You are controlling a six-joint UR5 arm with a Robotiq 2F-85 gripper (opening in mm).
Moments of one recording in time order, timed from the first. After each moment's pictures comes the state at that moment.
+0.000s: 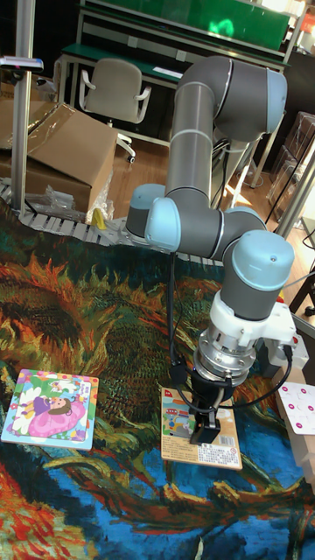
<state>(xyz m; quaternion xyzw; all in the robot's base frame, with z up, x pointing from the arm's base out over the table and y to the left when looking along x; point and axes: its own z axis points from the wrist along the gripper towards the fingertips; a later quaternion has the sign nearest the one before) 0.638 0.133 0.000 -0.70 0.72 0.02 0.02</state>
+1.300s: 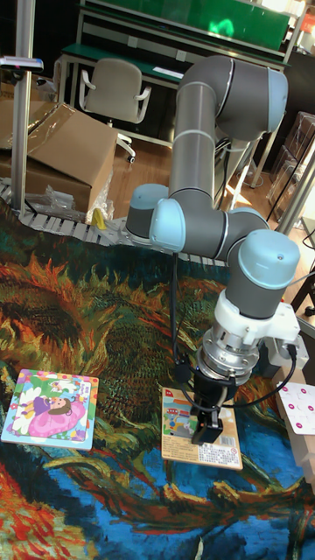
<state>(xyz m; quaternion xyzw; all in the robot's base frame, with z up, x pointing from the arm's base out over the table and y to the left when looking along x) 0.637 0.136 0.000 -0.70 0.72 0.01 0.02</state>
